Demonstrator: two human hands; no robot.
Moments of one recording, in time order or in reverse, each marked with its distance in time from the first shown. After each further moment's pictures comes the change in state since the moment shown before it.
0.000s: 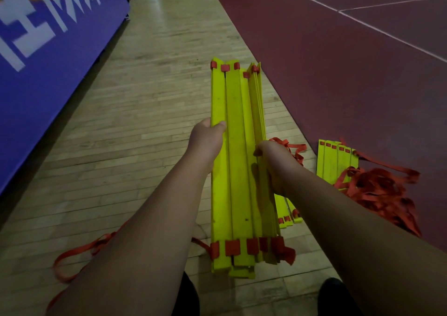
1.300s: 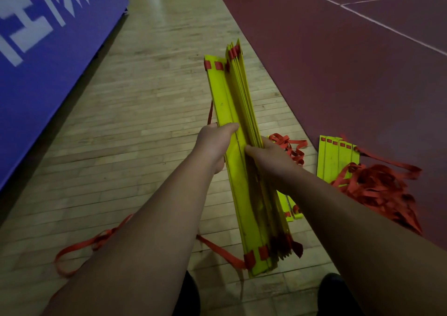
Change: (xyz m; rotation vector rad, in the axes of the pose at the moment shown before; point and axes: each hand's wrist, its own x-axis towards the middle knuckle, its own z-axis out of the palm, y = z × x) left_hand -0.010 -0.005 0.018 -0.194 -0.038 -0.190; right_hand 0.025 0.021 -0.002 -0.347 -0.074 -0.444
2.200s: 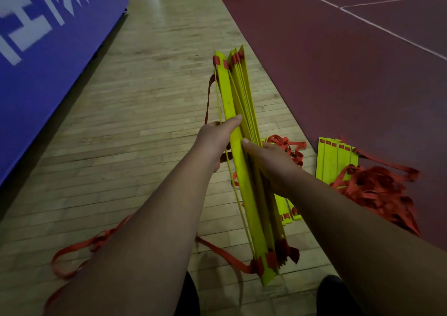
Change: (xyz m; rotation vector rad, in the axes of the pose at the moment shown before) left_hand -0.016 0.019 -0.002 0.075 -0.050 0.006; right_hand -0.020 -0.015 0.000 0.250 -0.060 0.098
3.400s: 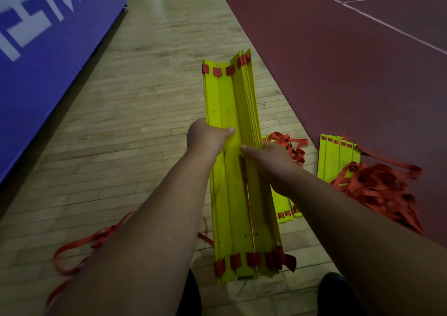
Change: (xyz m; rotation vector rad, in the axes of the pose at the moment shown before) left_hand 0.018 -0.013 -0.016 0.360 0.263 0.083; right_hand -0.005 -0.002 -0.001 -0.263 0.003 -0.028
